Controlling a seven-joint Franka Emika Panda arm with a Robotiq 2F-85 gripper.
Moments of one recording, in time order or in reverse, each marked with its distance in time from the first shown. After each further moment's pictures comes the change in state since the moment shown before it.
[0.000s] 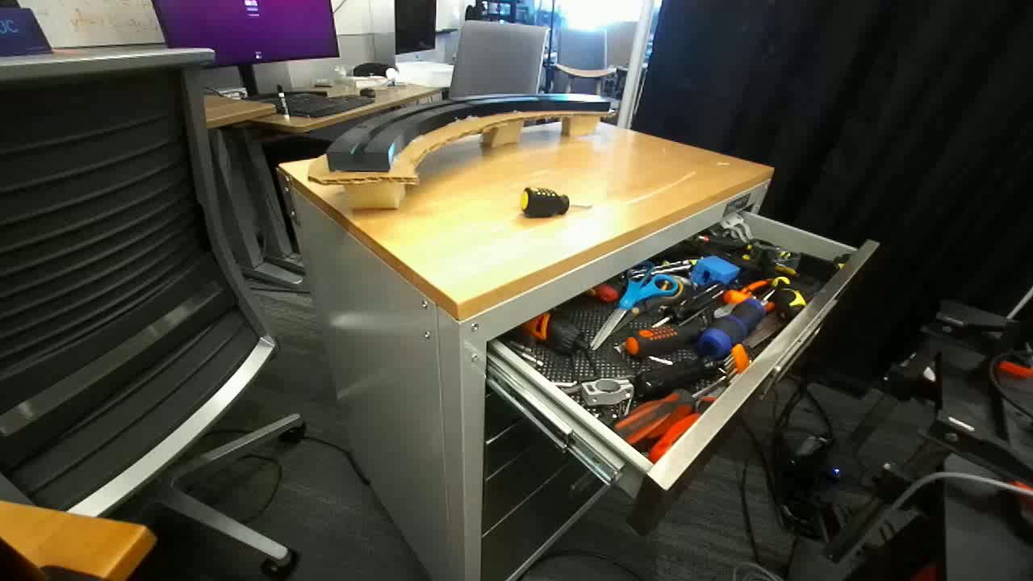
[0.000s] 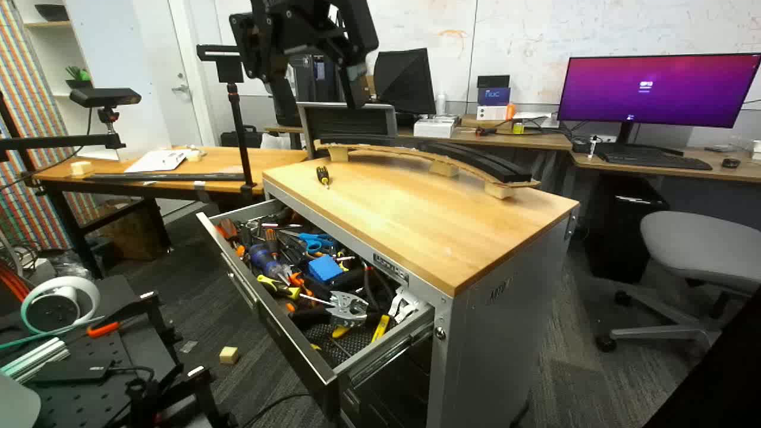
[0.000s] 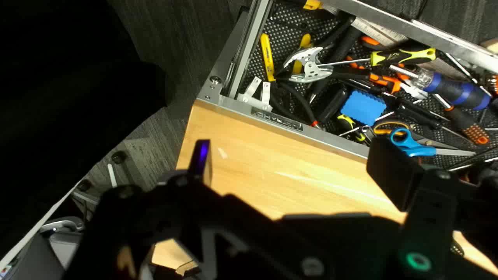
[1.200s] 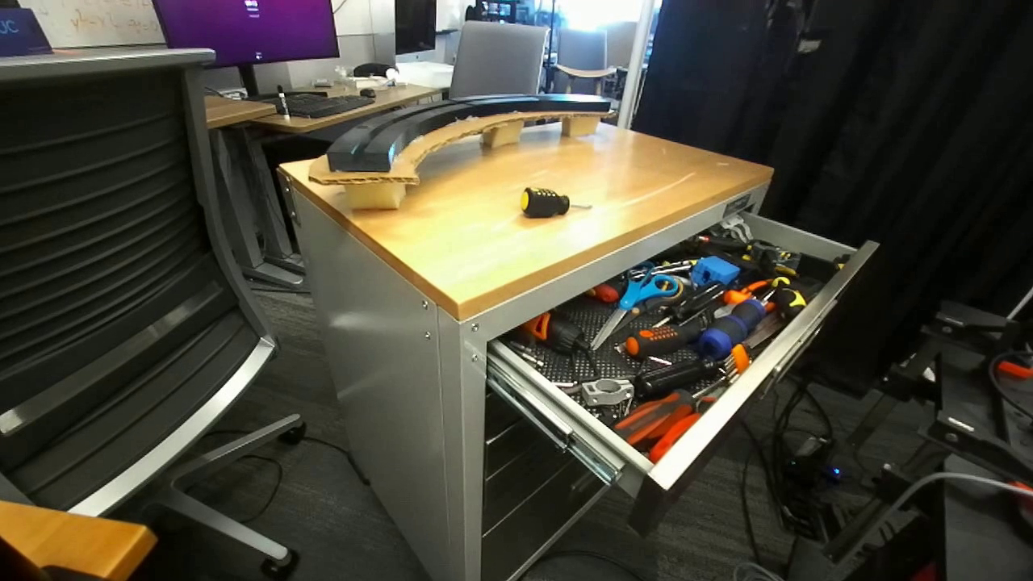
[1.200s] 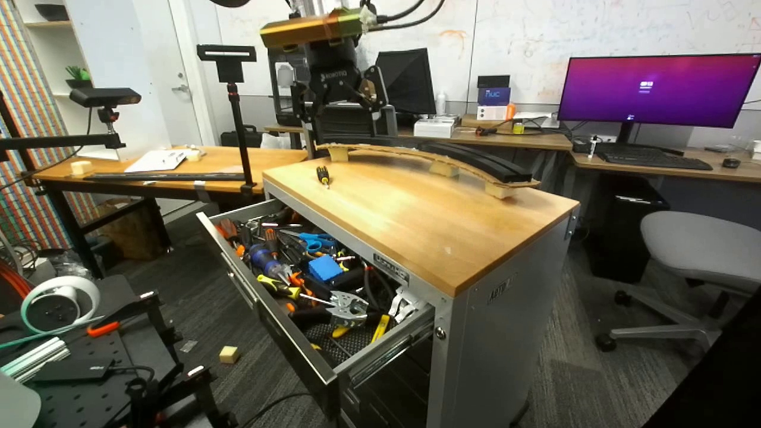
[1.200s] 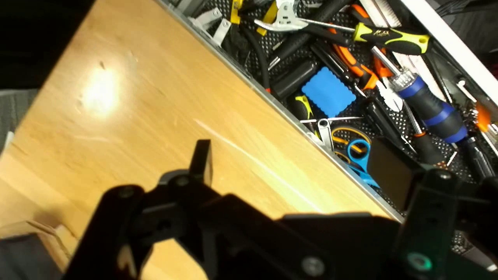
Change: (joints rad) arm 0.150 0.531 0.227 0.326 0.000 -0.027 -0.038
